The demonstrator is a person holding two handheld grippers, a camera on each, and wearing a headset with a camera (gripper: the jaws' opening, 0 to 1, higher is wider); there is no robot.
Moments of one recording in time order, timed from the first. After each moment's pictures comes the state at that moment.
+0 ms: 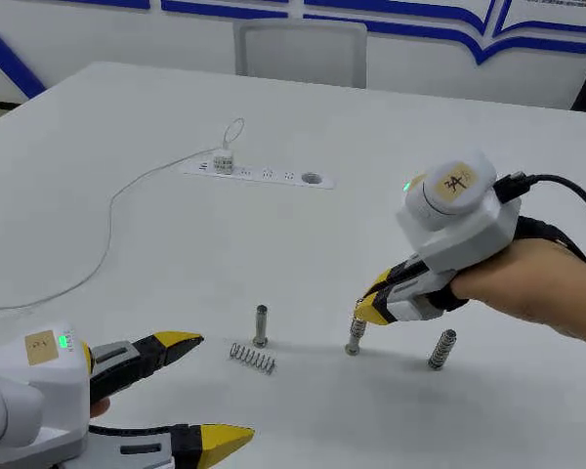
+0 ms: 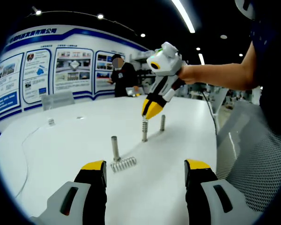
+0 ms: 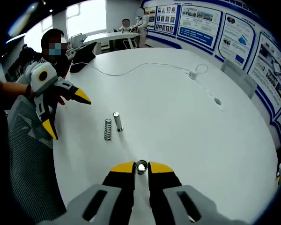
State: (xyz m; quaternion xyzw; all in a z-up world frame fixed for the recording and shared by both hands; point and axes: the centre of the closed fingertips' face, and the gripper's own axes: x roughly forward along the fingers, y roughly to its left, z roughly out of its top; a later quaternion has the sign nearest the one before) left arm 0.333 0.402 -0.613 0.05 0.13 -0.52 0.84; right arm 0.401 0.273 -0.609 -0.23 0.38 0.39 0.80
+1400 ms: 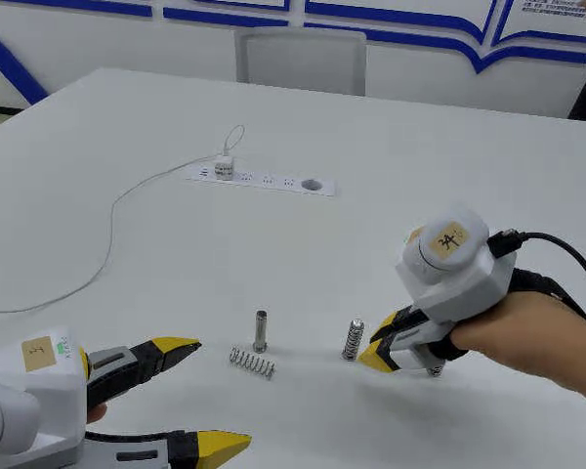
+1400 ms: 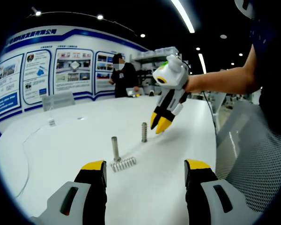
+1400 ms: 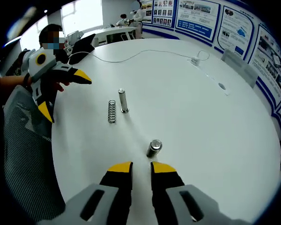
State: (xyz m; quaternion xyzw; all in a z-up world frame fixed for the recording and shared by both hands) left arm 0.332 0.404 -0.610 0.05 0.12 -0.52 0.84; right arm 0.371 0.266 -0.647 -0.22 0.41 0.39 0.79
